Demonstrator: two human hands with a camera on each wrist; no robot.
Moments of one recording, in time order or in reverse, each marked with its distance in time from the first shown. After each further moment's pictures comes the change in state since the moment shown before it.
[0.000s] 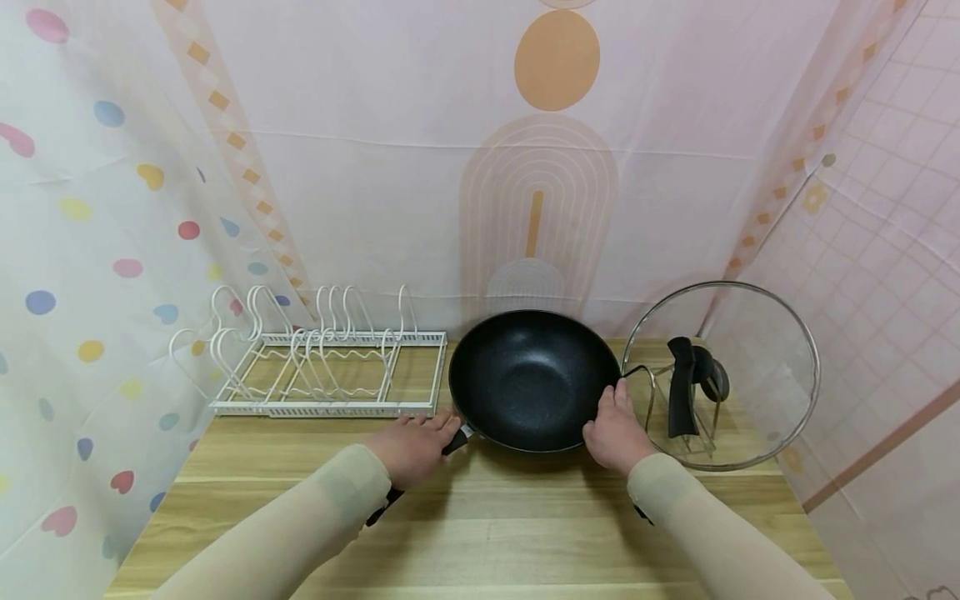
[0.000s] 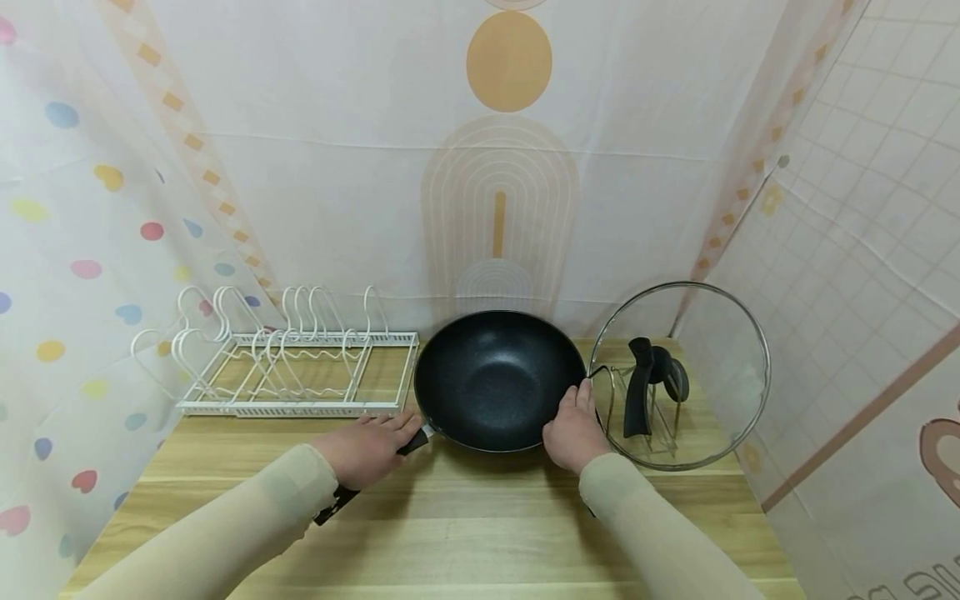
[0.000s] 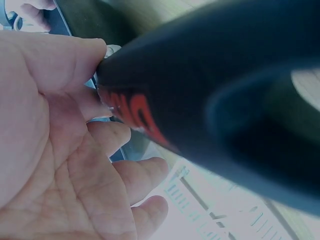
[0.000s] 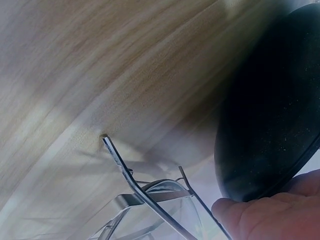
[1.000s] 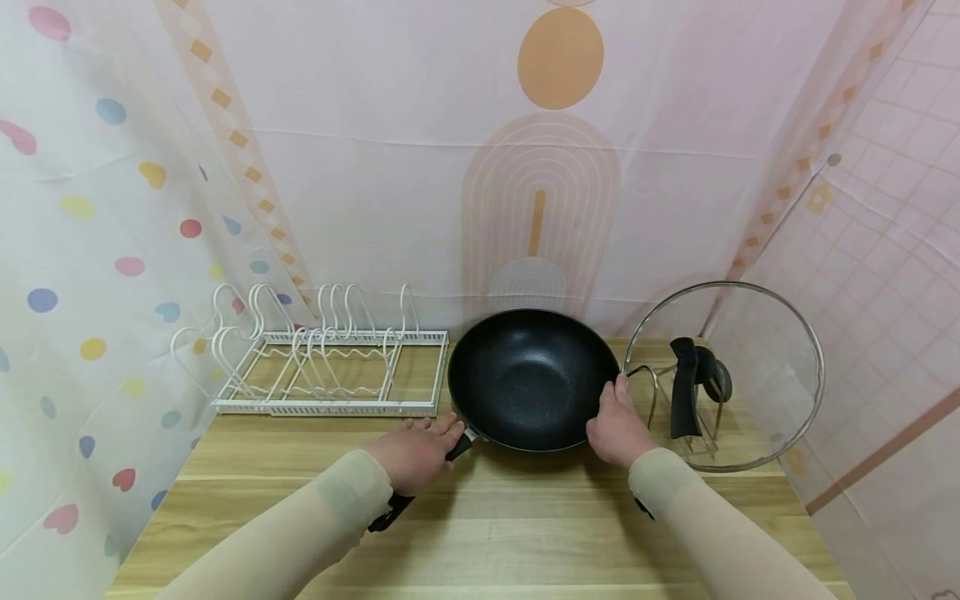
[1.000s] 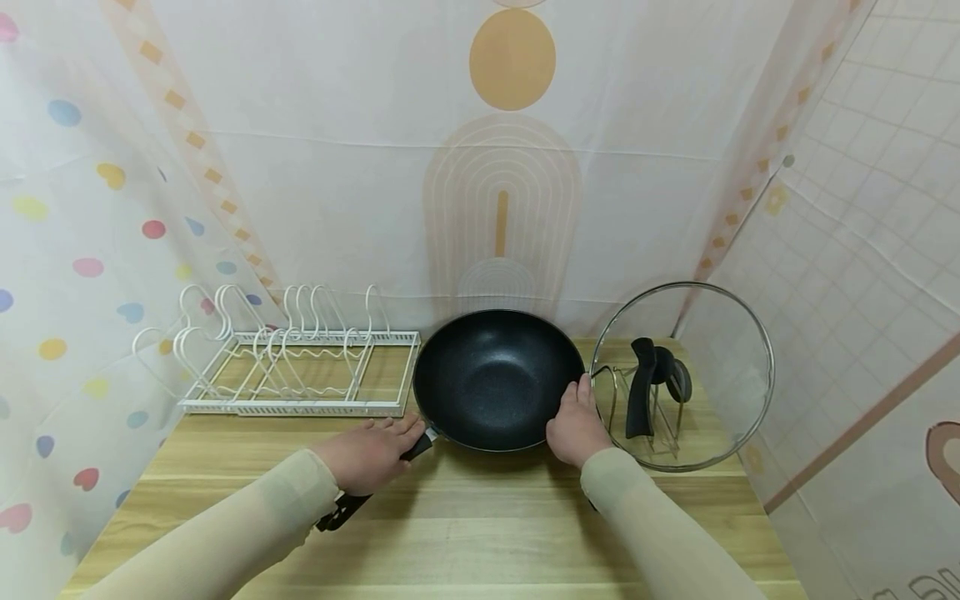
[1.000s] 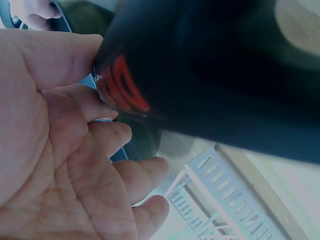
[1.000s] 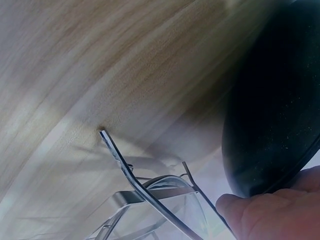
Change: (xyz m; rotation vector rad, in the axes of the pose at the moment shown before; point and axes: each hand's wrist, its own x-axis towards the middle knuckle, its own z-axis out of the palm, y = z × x) left_hand -0.003 0.008 0.005 -0.013 0.005 -0.010; right_hand 0.011 0.005 -0.002 -0.022 0.000 -0.028
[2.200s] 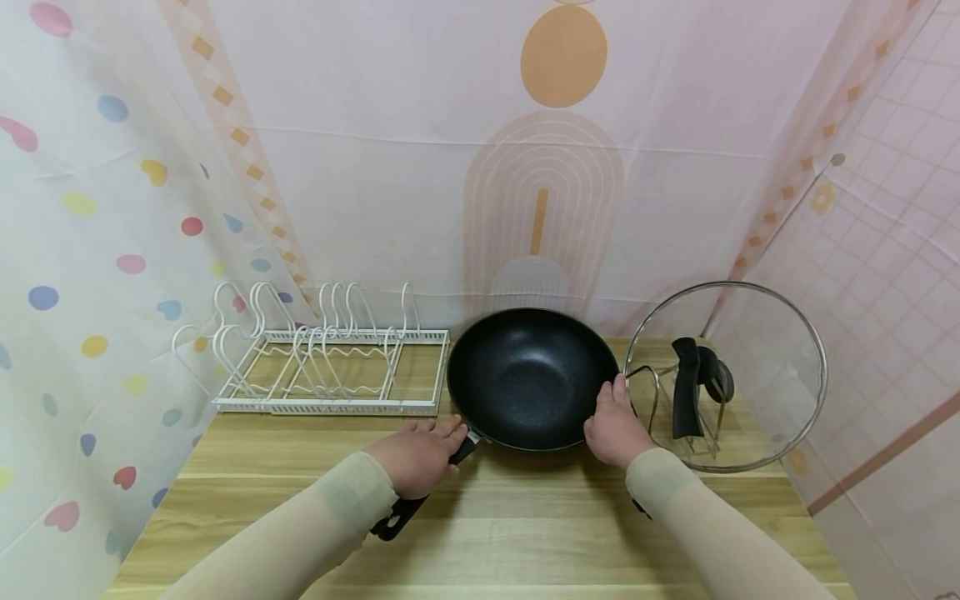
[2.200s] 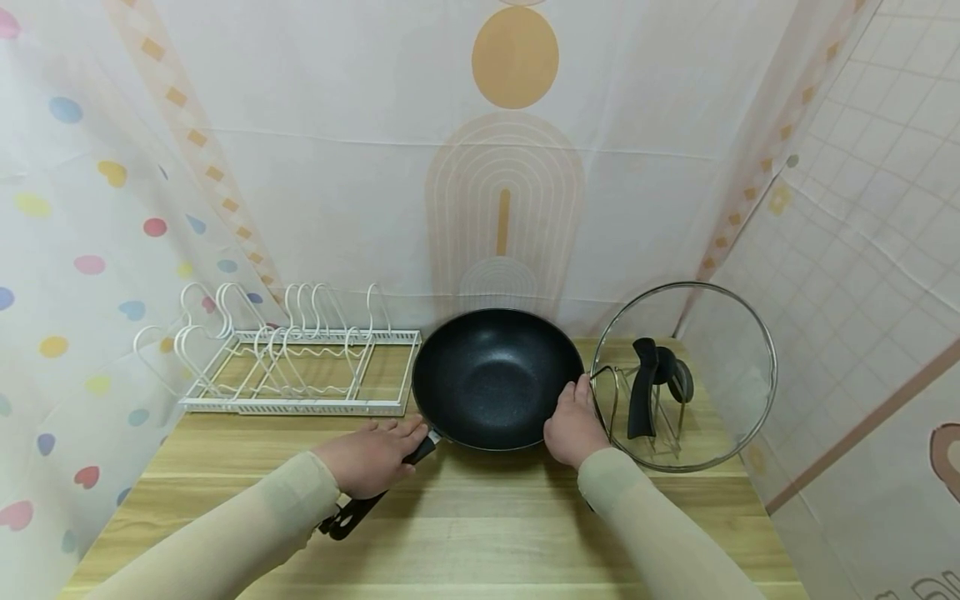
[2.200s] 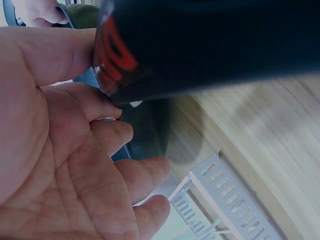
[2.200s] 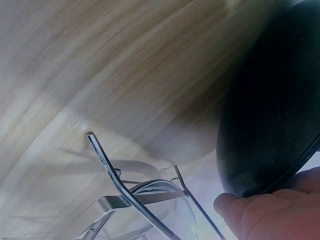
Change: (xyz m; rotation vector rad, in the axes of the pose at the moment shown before) left_hand -0.004 0.007 -0.001 0.006 -0.022 -0.004; right_hand -0.003 -0.006 0.002 -0.021 0.003 -0.010
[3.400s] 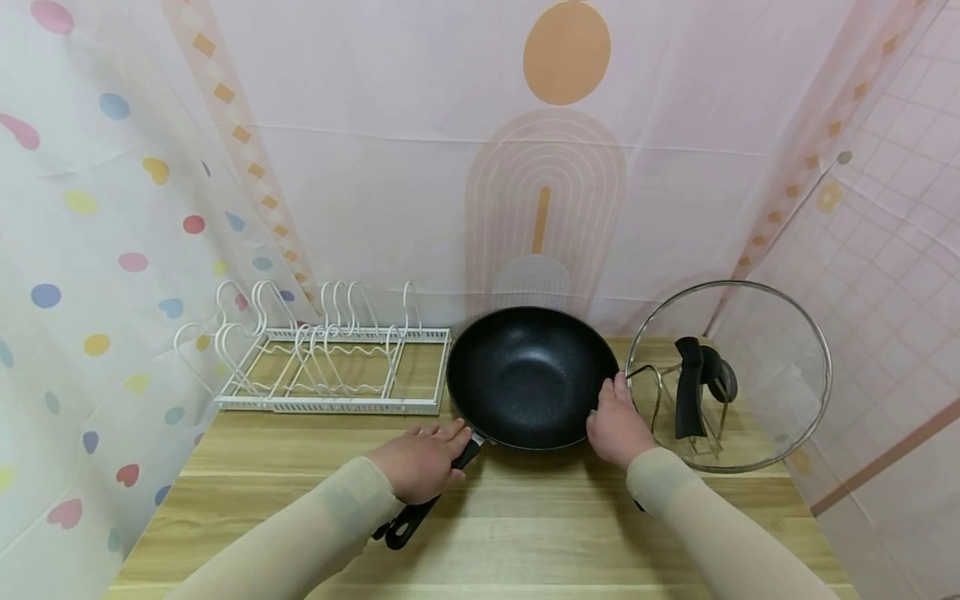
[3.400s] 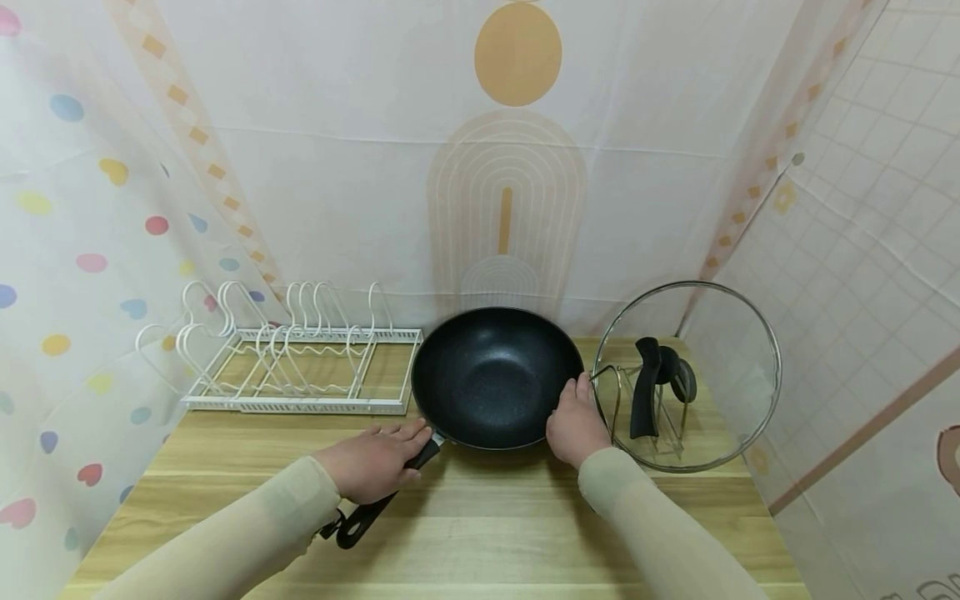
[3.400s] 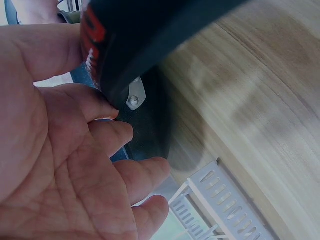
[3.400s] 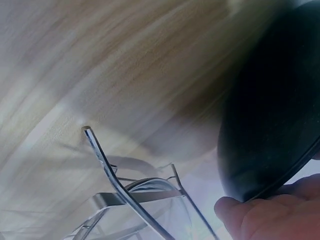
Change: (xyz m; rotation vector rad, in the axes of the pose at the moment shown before) left_hand -0.001 0.002 0.006 -0.039 0.002 -0.002; right_hand 0.003 -0.001 -0.001 -0.009 0.025 -0.008
